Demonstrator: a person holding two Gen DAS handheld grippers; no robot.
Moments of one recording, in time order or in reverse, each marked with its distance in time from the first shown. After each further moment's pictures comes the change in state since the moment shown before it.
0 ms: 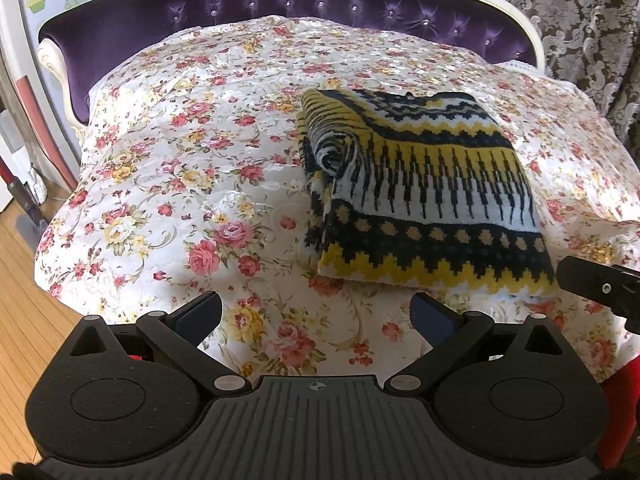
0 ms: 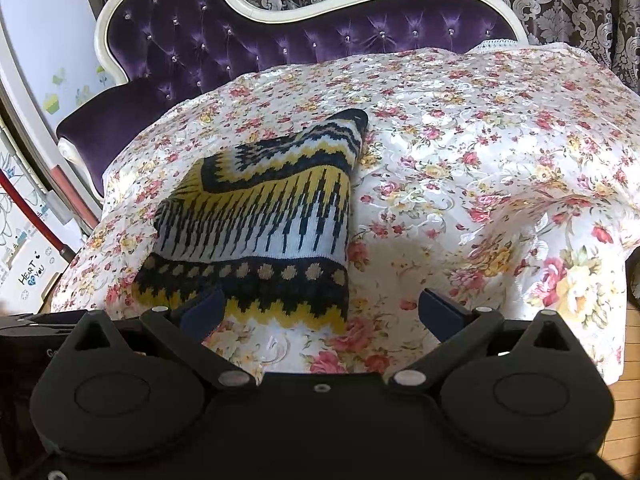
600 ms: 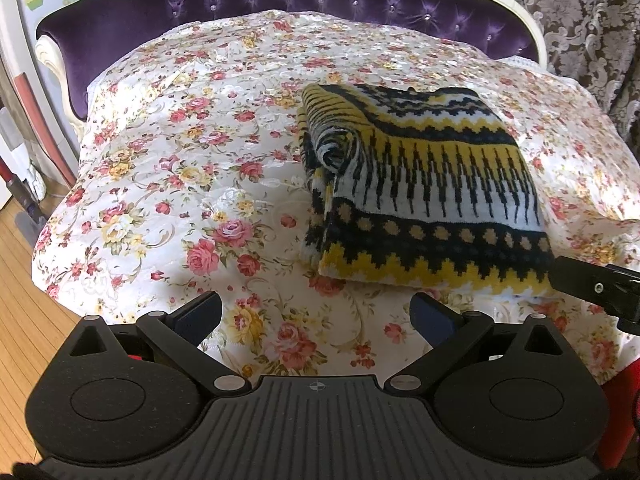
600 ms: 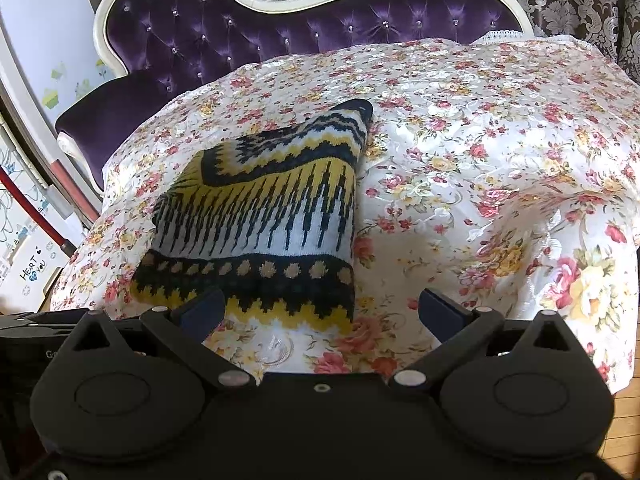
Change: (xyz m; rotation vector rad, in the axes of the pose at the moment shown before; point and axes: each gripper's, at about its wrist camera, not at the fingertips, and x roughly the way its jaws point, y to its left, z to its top) left arm 0.005 0.001 0.002 0.000 0.018 -0.001; right arm 0.009 0.002 0.003 0.004 0.031 0.008
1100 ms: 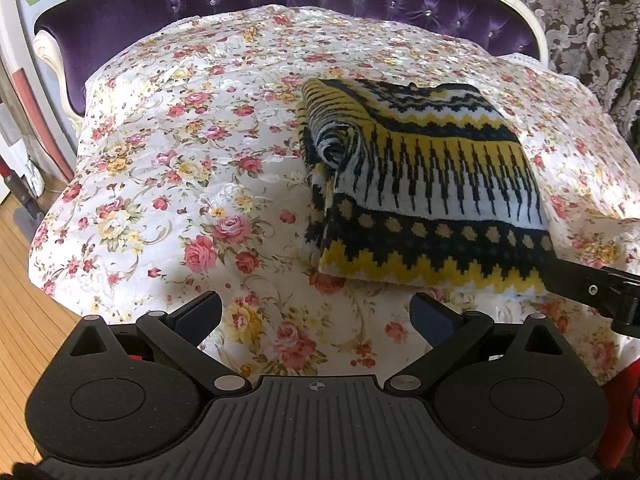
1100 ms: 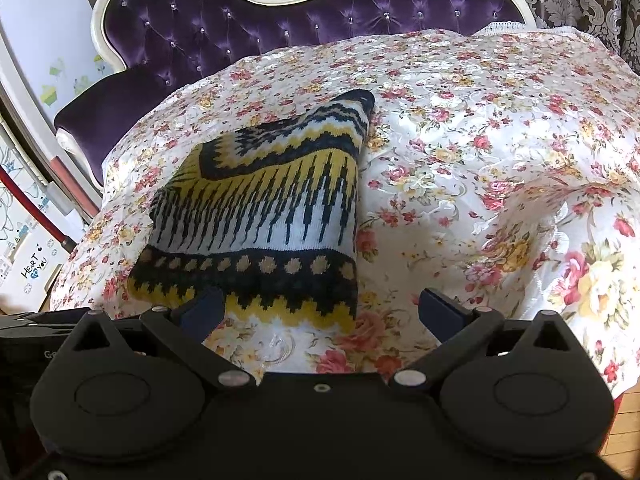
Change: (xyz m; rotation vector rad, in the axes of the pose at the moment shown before) left arm 0.003 0.001 0.001 -0.003 0.015 -0.006; right arm 0.007 -0.001 -0.001 0.006 0.022 0.004
